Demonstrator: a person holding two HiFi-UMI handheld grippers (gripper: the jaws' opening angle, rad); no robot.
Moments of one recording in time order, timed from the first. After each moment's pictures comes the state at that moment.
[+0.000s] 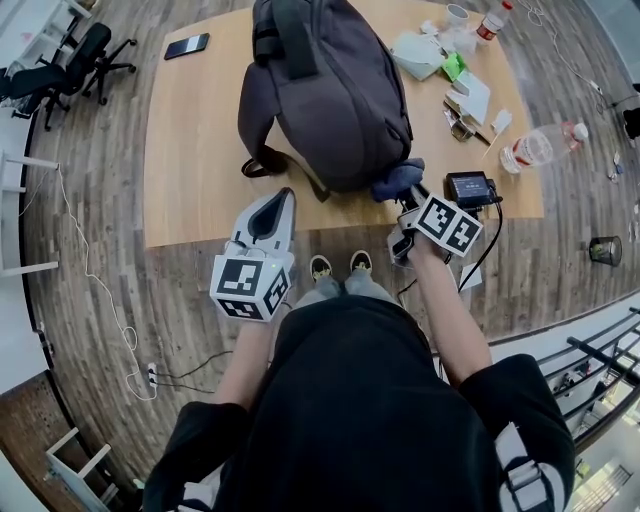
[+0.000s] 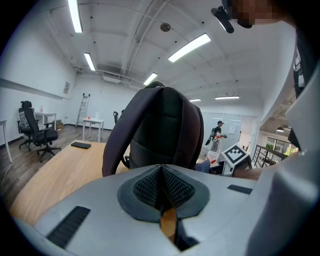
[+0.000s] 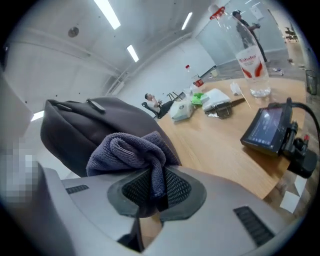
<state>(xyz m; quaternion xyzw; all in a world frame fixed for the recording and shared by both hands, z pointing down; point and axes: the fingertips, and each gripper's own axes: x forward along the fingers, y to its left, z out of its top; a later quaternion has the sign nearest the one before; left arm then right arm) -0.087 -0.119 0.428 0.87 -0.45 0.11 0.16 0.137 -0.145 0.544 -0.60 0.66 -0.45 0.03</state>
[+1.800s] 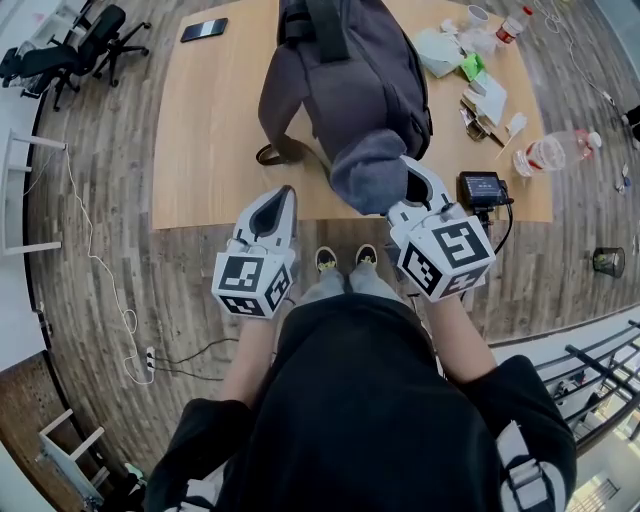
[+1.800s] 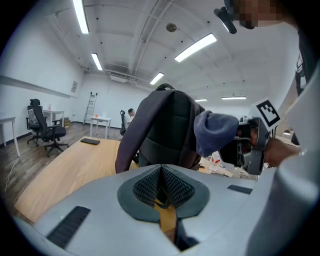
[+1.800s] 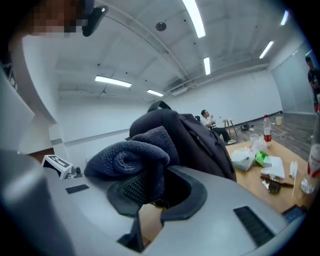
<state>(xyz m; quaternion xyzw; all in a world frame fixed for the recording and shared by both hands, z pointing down) -0.117 -0.107 0.433 0.85 -0.48 0.11 0.18 0.013 -0.130 0.367 -0.47 0.87 -0.17 -0.04</state>
